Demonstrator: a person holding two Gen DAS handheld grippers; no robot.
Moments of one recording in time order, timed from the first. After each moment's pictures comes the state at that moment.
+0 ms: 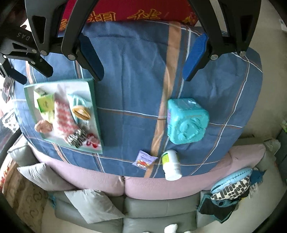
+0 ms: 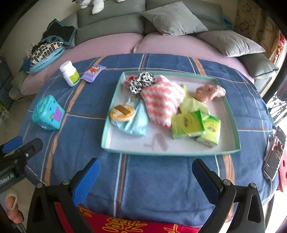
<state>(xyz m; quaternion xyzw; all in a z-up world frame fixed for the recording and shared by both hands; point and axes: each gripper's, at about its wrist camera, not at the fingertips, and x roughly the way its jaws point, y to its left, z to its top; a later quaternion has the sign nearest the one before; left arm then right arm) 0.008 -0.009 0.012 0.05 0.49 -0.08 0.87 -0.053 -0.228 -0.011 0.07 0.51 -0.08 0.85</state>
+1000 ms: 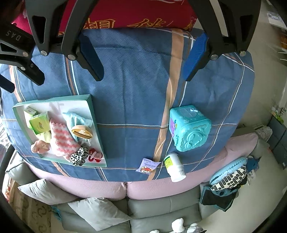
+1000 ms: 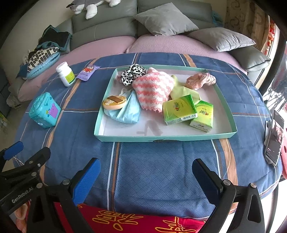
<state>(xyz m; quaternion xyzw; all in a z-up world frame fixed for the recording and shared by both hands) -0.021 -0.033 -0.012 0.12 0.47 -0.05 0.87 -0.083 -0.231 -0.026 0.09 0.49 -0.10 0.86</state>
